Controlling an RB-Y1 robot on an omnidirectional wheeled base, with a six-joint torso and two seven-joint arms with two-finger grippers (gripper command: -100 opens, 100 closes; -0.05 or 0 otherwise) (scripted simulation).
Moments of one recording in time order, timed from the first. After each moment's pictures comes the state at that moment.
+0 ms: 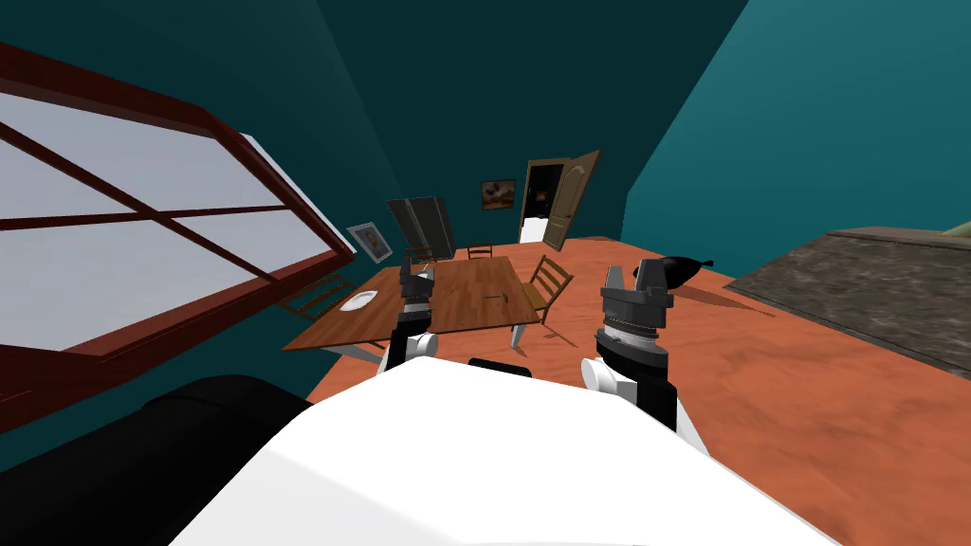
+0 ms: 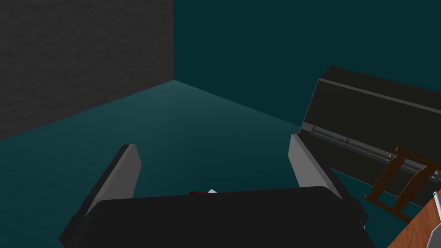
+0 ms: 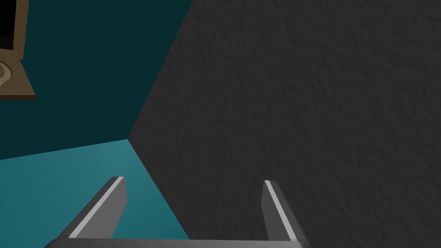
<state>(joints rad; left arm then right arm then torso) 0.50 -0.04 0.03 -2.29 0.07 -0.37 0.09 0.48 -0.05 -0.03 -2.27 0.01 -0.62 0.13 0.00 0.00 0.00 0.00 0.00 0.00</state>
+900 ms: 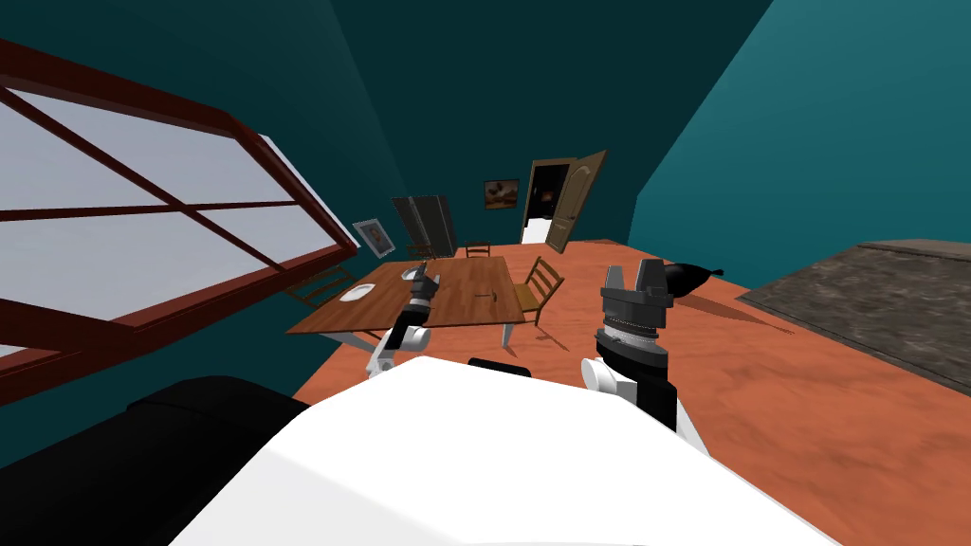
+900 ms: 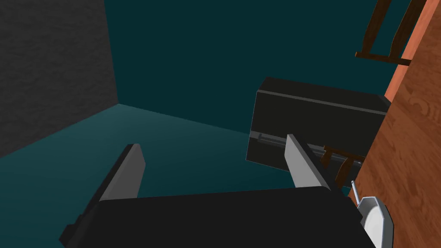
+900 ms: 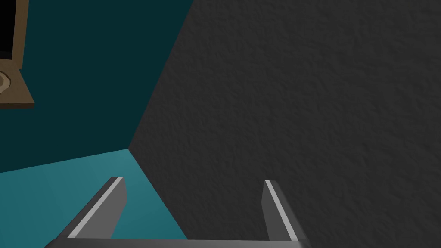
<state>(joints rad) 0.40 0.19 0.10 -2.14 0.11 -0.18 0.22 0.48 -0.05 -0.03 -2.27 0.01 -0.62 0.13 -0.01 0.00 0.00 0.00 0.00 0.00</state>
